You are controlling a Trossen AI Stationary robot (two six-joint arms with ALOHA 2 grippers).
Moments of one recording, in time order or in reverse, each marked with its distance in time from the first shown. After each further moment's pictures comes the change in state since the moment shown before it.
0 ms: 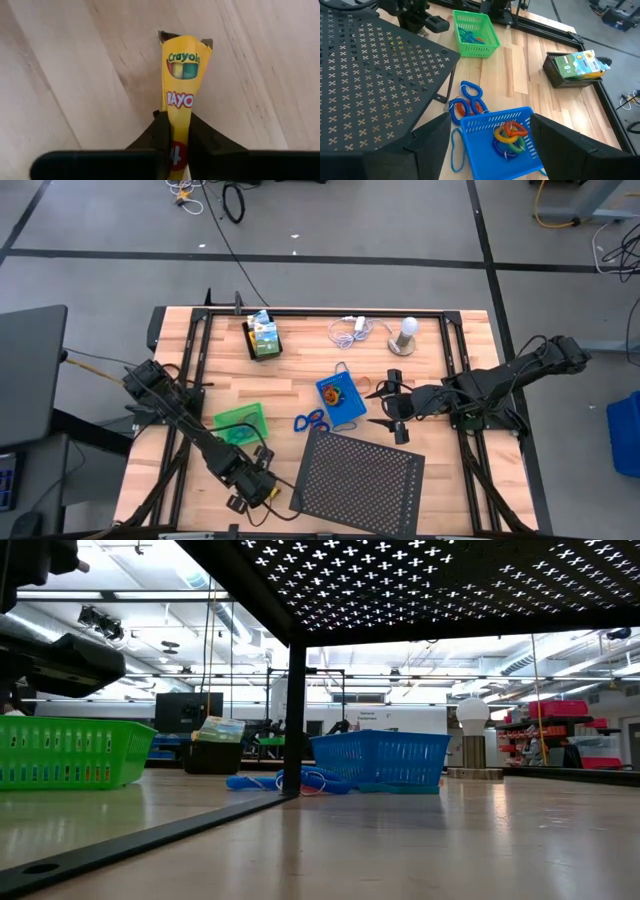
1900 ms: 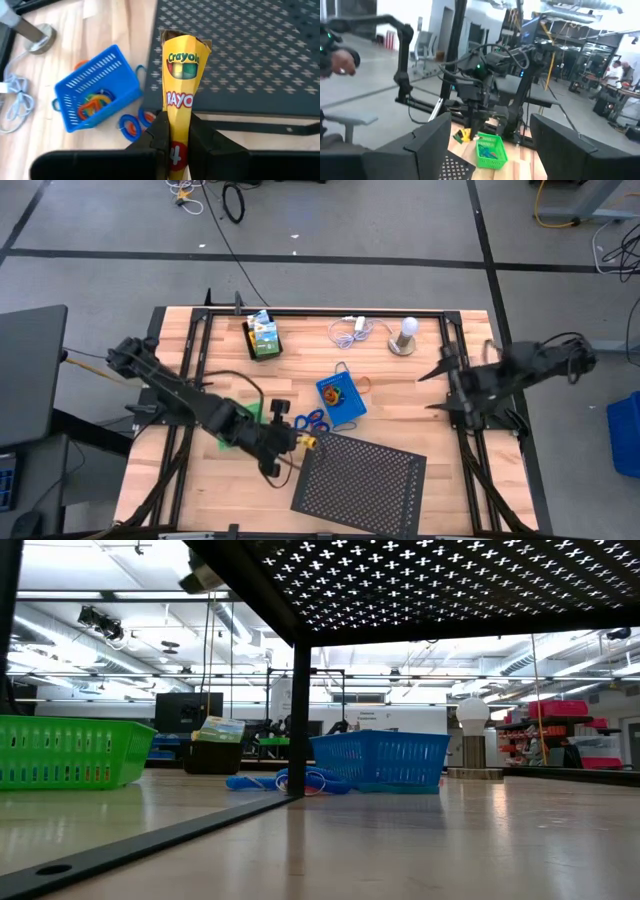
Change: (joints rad) left arm 0.217 -0.273 0.259 -0.139 -0.383 0.176; right arm 0.018 -0.529 0.000 0.079 -0.243 -0.143
